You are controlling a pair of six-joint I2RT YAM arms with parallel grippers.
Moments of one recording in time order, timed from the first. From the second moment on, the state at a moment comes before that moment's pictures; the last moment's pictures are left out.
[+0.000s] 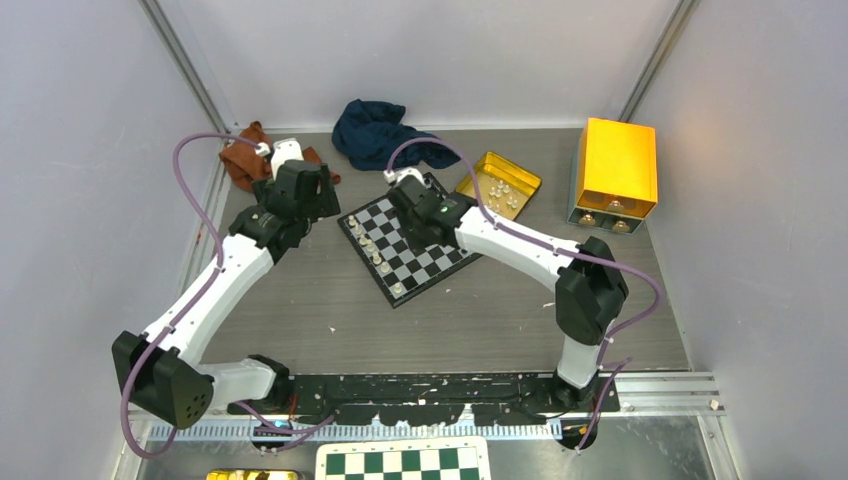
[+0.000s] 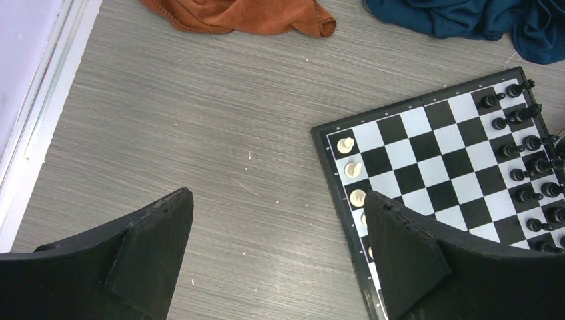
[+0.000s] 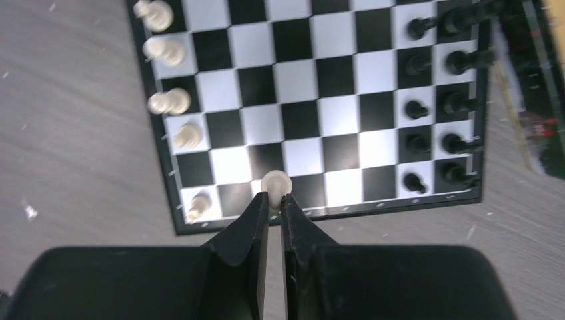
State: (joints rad) left arm -0.42 1.24 1.16 -0.58 -0.55 -0.45; right arm 0.83 1.78 1.51 -0.66 0.27 0.32
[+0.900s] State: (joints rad) left arm -0.42 1.16 1.11 -0.61 -0.56 -0.47; right arm 1.01 1.87 1.49 -0.63 0.24 0.39
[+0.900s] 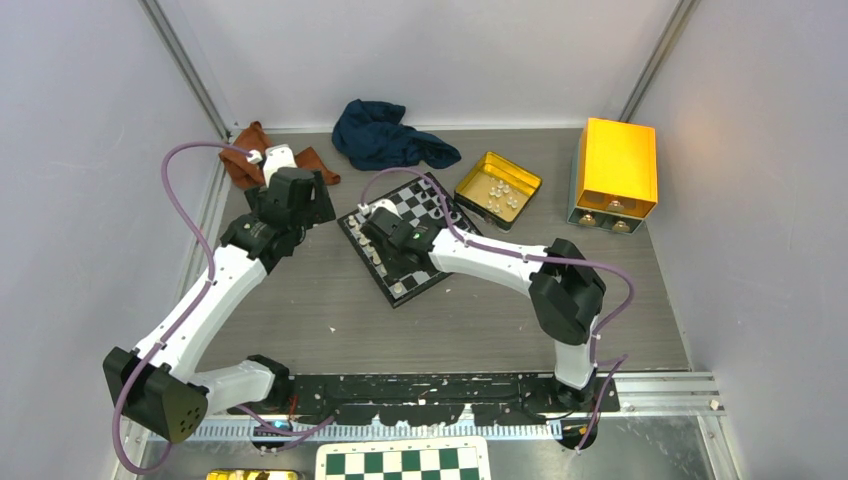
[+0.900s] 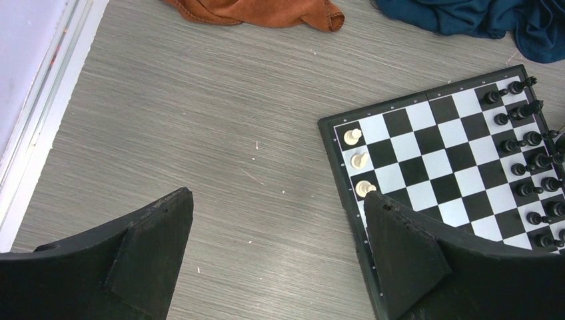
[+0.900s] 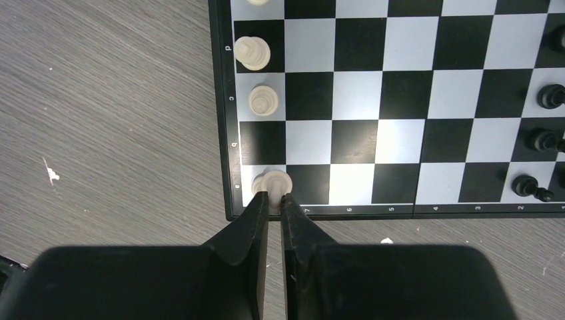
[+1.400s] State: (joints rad) left arm -0.42 1.16 1.11 -0.61 -0.56 -0.47; right arm 1.01 1.91 1.41 -0.53 0.21 0.39
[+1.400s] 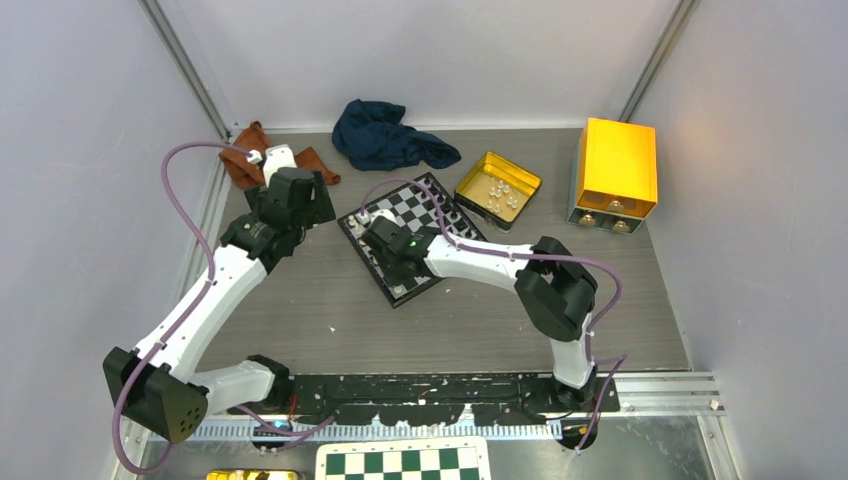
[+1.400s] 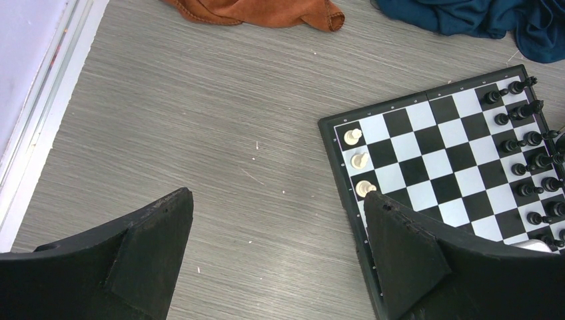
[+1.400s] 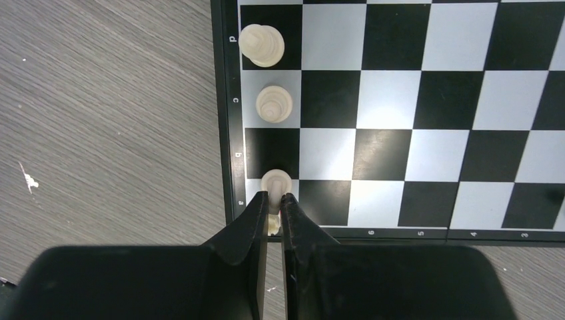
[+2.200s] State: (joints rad) left arm -0.42 1.16 1.11 -0.61 -0.56 -0.47; right arm 1.01 1.94 1.40 -0.44 0.20 0.38
